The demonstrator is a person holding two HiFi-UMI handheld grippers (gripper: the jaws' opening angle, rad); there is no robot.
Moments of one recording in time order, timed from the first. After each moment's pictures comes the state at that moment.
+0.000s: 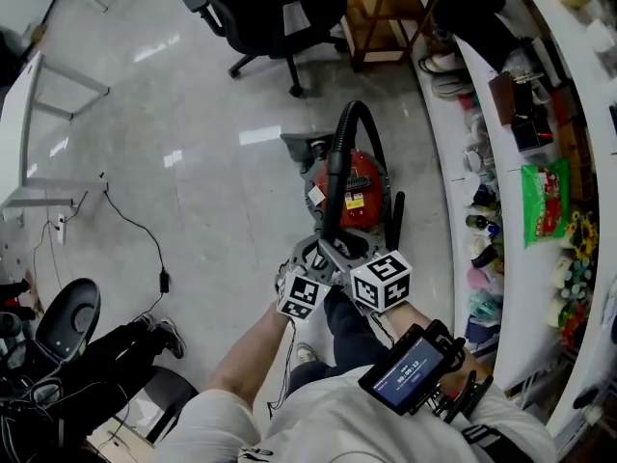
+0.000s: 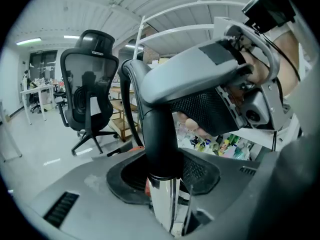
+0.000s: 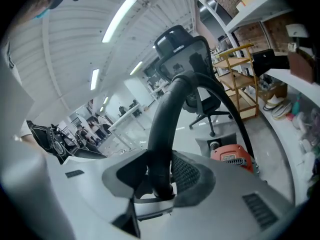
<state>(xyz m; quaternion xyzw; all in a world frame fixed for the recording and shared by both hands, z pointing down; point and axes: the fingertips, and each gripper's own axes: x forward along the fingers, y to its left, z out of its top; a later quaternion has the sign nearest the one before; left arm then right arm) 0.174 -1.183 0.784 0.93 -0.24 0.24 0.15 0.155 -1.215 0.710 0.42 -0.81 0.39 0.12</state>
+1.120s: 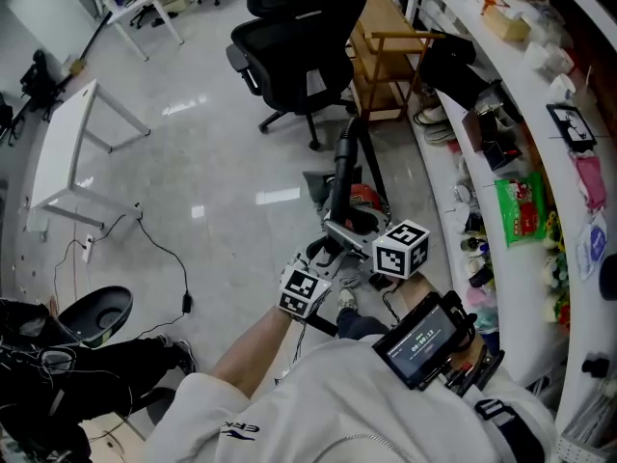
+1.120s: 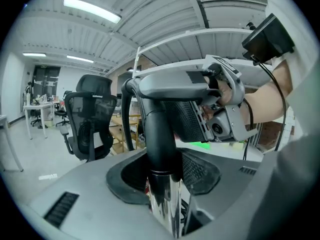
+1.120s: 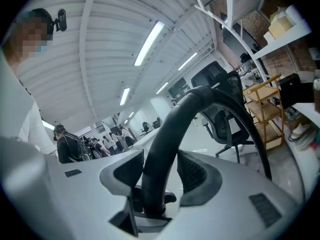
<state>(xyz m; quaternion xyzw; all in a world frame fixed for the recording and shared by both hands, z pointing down) 0.146 -1.148 0.564 0.95 -0.25 0.14 0.10 0.130 -1.191 0.491 0.35 -0.89 0.29 0.01</state>
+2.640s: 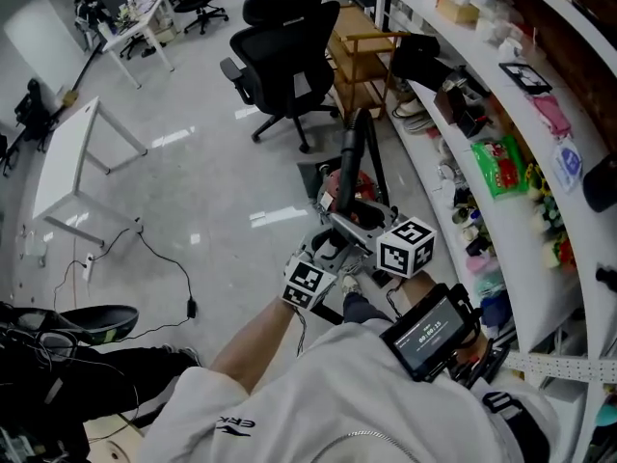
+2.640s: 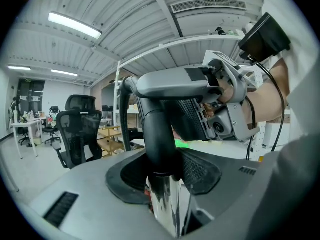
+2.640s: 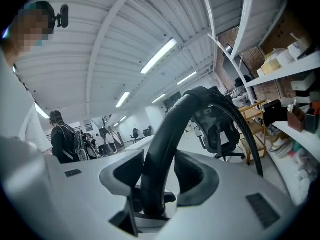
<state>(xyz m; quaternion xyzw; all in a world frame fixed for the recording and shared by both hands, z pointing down) 0.109 -0.997 0.522 0.97 -0.19 0.12 0.02 0.093 -1.033 0.444 0.44 -0.87 0.22 0.00</state>
